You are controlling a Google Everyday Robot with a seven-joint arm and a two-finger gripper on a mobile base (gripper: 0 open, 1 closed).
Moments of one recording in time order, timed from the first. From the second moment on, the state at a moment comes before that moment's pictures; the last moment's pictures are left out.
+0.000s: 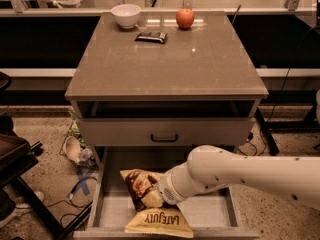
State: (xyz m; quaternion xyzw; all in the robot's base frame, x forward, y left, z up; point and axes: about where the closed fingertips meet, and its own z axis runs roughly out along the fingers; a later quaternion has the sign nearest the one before) arm 0.404 0.025 0.583 -0.40 0.86 0.28 0.17
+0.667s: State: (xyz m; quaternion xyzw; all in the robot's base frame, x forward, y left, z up) arm 0.456 0.093 0.523 -0.40 0.86 0.30 0.14
